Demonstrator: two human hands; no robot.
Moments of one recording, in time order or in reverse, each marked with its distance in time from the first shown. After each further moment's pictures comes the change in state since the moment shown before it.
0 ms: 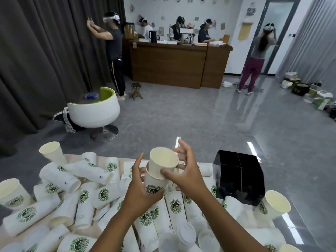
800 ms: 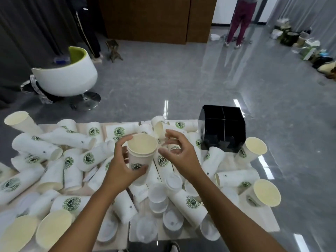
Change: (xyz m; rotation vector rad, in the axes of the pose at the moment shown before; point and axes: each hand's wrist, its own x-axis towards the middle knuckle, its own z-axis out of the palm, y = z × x) left_hand -0.043 -0.027 0.001 0.125 -0.112 -0.036; right_hand -0.072 0.063 -0.016 0.043 0.094 0.142
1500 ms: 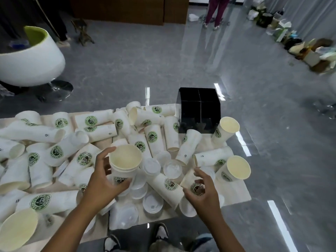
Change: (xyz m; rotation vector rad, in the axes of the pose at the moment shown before) left_hand -0.055 -0.021 0.035 -0.054 -0.126 -0.038; right_hand -0.174 0.113 -0.092 -0.333 0.311 0.209
